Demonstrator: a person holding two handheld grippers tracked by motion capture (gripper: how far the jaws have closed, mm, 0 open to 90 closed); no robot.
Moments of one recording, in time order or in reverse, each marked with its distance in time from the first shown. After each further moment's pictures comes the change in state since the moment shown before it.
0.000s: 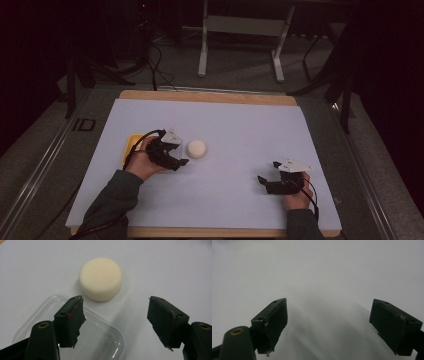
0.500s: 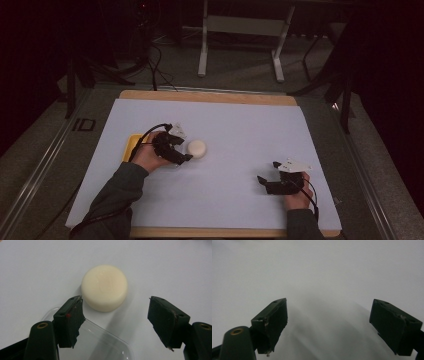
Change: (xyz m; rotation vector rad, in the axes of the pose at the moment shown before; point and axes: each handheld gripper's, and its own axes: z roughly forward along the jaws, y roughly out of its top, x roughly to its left) left arm 0.011 0.017 0.015 0.047 -0.026 0.015; right arm 0.001 0.000 0.000 0.004 -0.001 -0.006
